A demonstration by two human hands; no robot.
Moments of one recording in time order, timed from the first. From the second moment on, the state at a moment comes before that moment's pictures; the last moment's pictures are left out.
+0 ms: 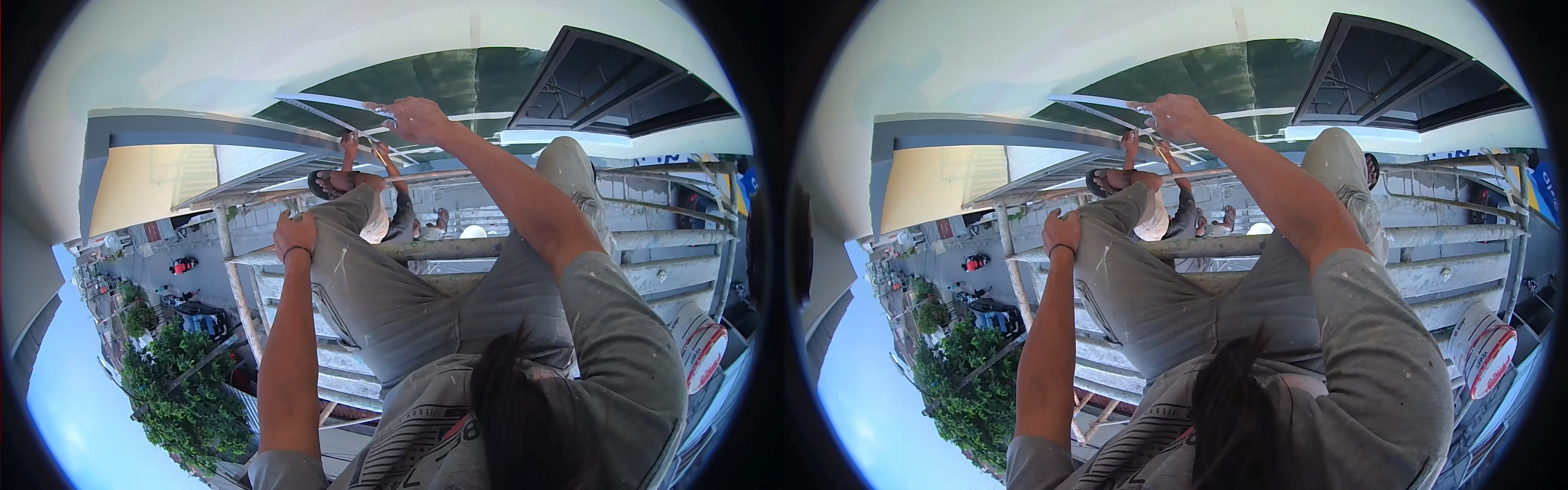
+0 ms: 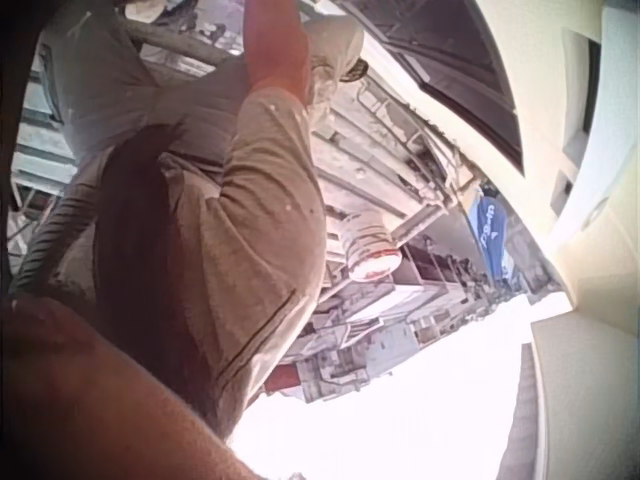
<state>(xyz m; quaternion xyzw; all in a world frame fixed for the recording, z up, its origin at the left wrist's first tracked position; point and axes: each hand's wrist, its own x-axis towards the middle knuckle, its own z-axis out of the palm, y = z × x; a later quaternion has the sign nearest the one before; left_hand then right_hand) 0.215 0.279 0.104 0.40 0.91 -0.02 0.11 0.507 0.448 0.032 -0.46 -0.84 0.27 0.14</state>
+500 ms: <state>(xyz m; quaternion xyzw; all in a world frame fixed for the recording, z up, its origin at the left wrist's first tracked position) 0.220 0.281 0.102 0.39 0.91 -0.02 0.11 0.511 0.450 0.031 -0.47 -0.83 0.27 0.12</state>
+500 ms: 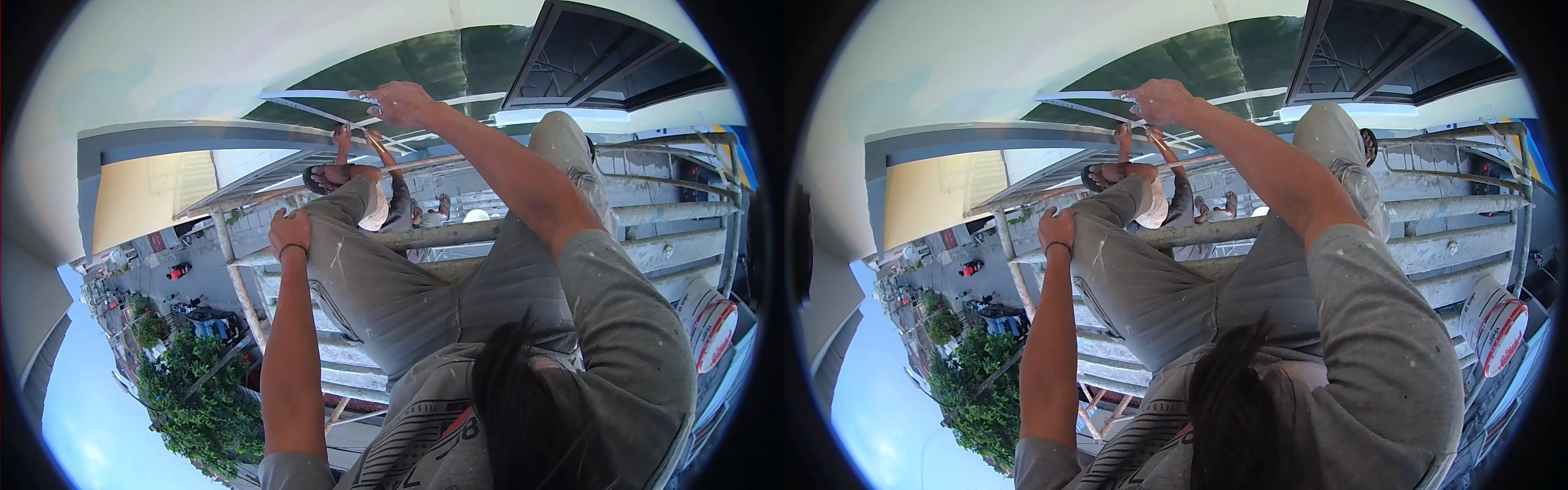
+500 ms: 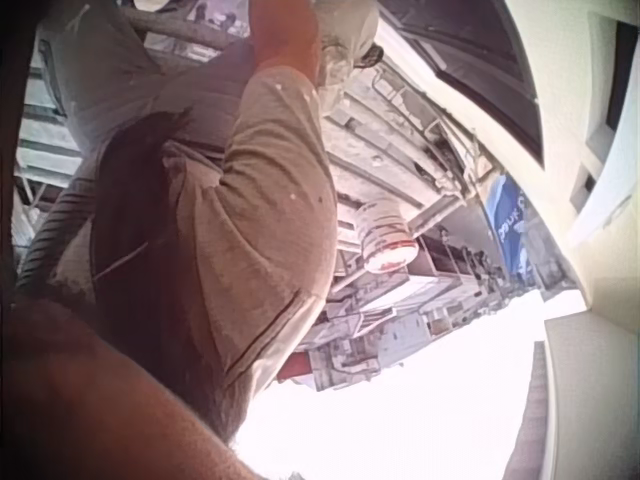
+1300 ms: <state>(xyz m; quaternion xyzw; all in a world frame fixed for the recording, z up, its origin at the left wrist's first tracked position) 0.213 0.280 0.097 0.39 0.91 0.00 0.11 0.507 0.454 0.020 -0.47 -0.83 0.26 0.16</state>
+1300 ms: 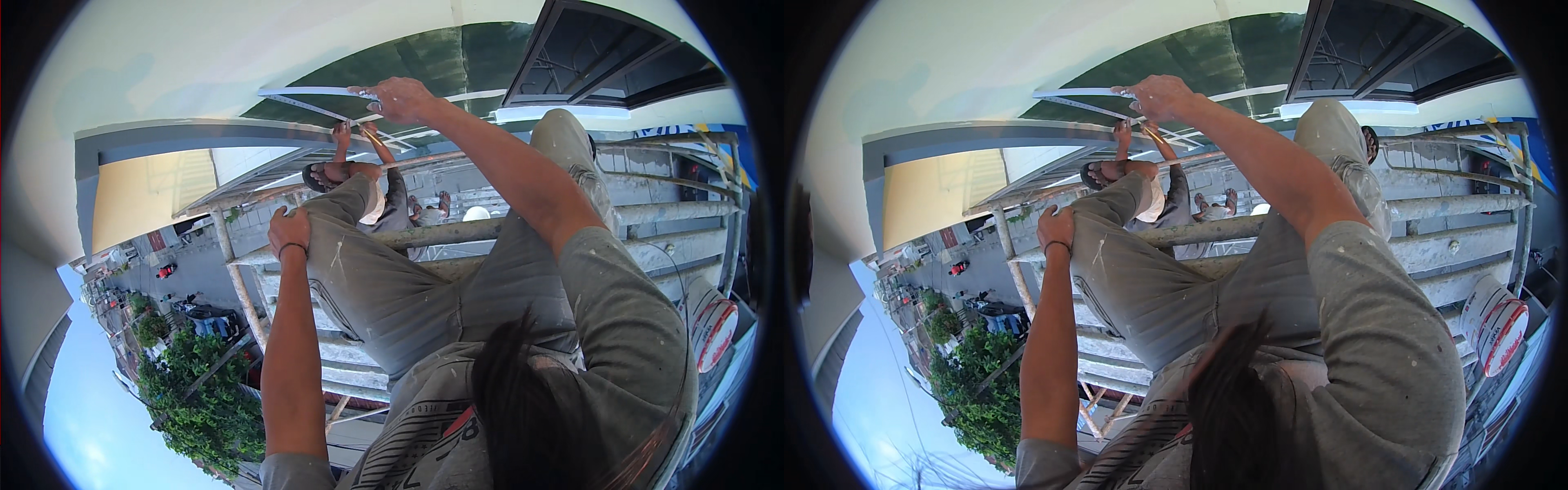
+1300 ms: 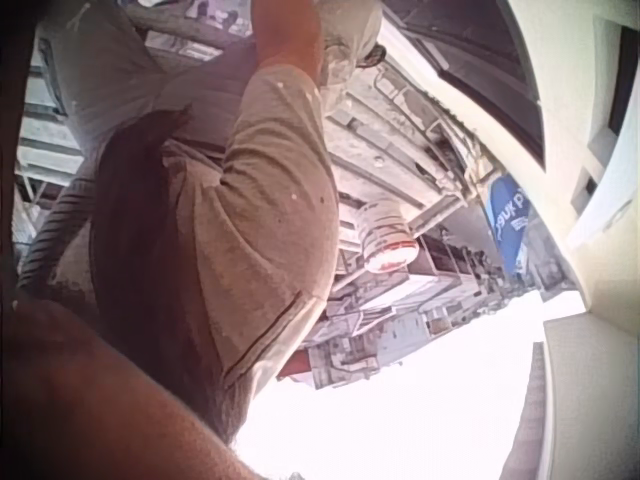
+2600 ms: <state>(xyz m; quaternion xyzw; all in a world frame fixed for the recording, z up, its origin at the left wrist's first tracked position) 0.211 0.282 0.096 0.41 0.91 -0.03 0.12 0.507 0.455 0.027 -0.47 -0.82 0.31 0.10</state>
